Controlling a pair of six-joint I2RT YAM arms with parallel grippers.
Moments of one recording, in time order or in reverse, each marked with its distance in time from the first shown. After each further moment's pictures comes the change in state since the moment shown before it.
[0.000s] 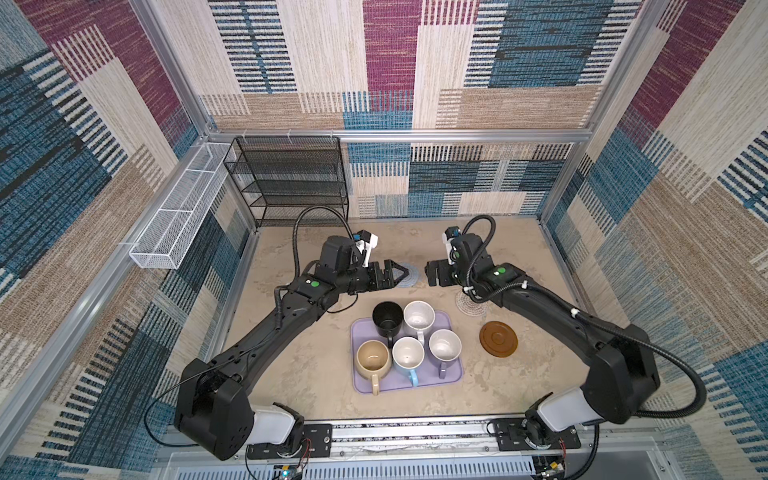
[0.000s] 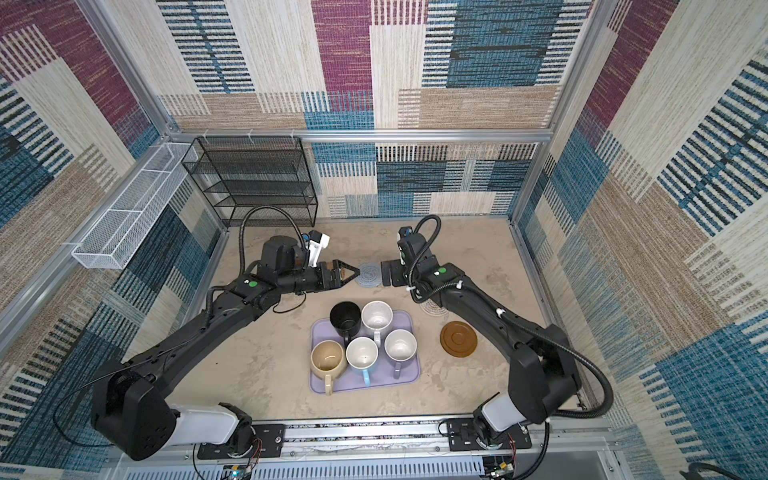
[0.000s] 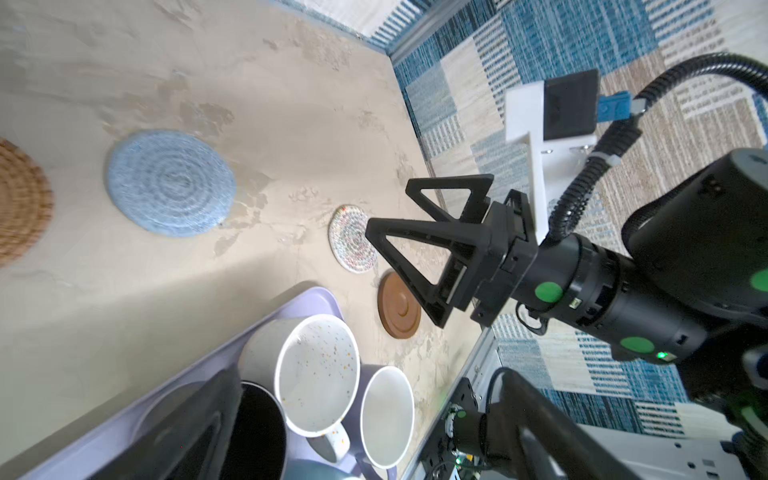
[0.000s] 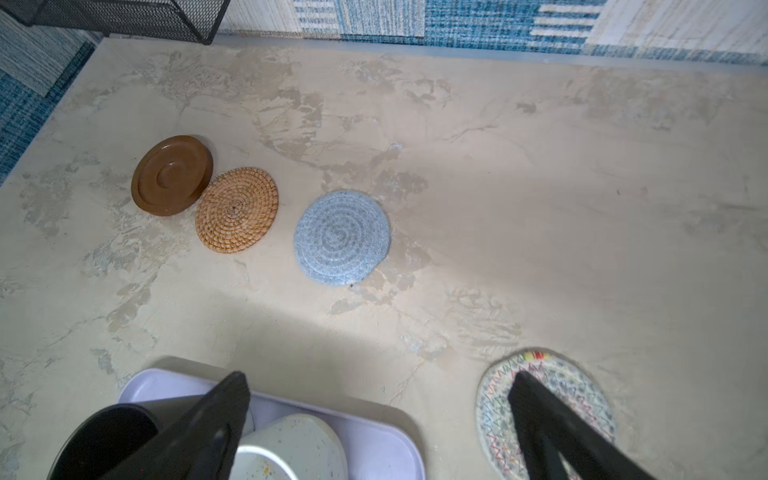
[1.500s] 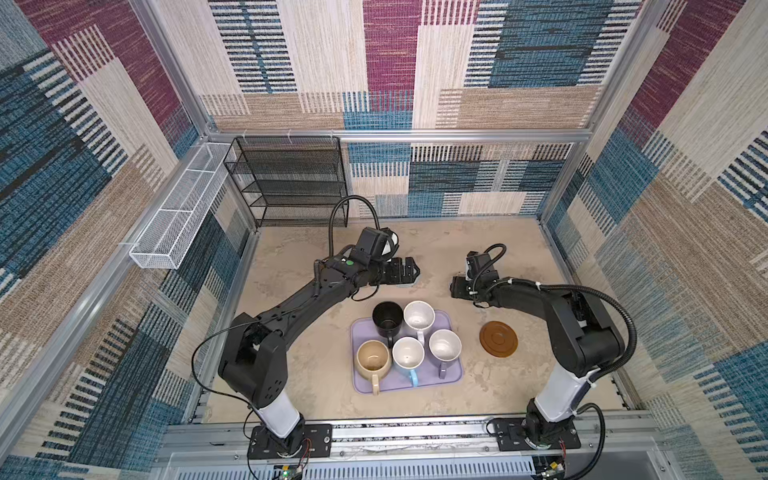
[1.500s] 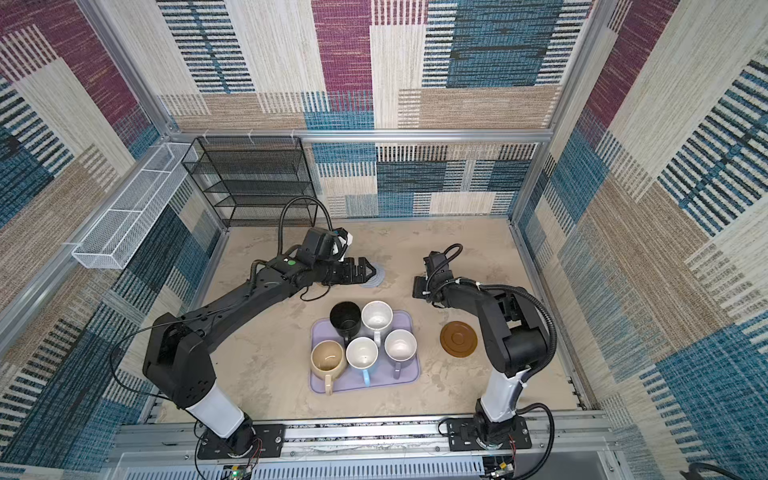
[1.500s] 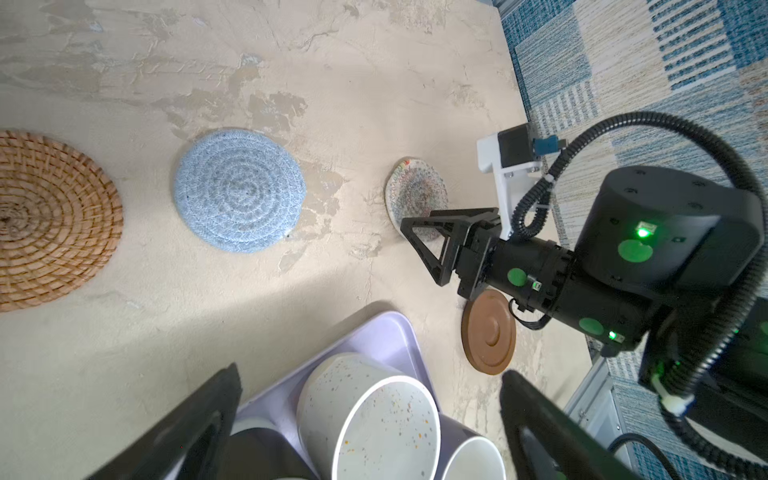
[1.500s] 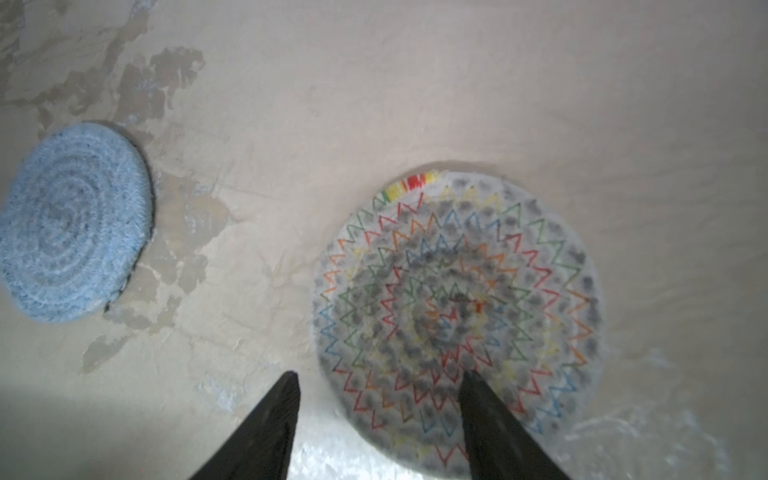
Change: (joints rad) left arm -0.062 0.288 0.260 -0.184 -0.266 0.090; right arm -0.235 0.346 -0.153 0.291 -0.130 0.068
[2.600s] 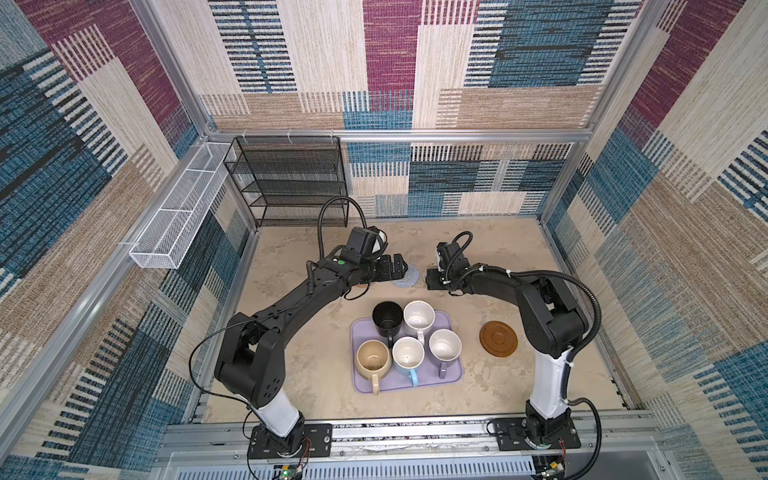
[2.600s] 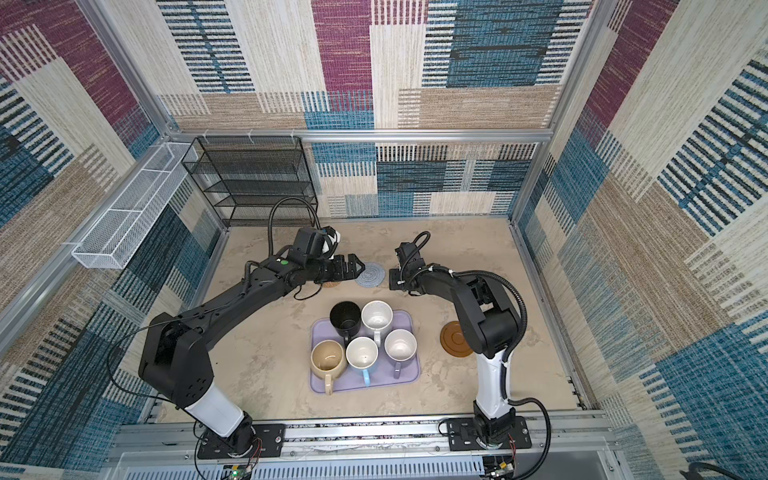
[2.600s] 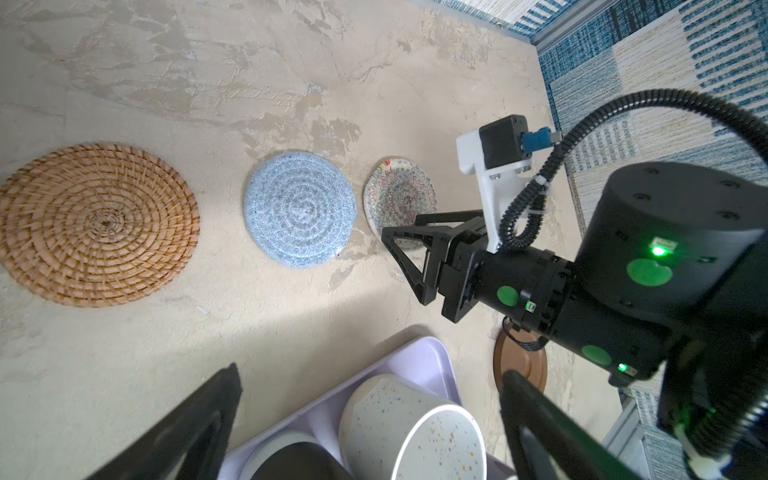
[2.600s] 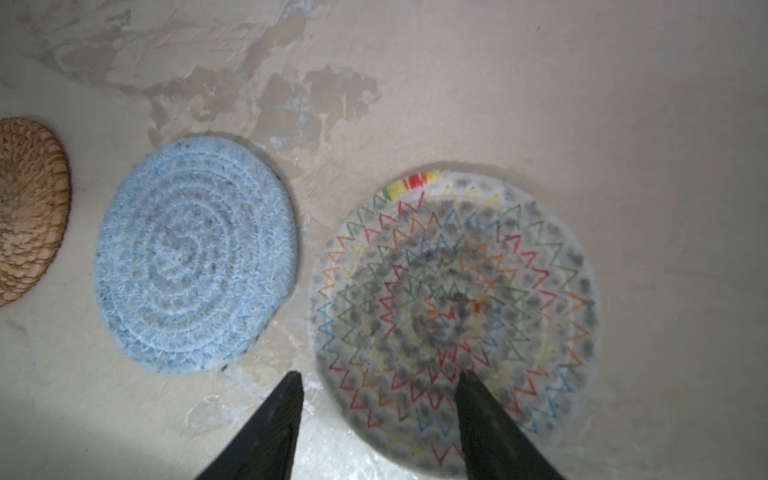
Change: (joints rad) left arm 0.061 -0.012 -0.052 0.043 -0.033 -0.008; right arm 0.133 0.194 0.282 -0.092 0.016 -0.037
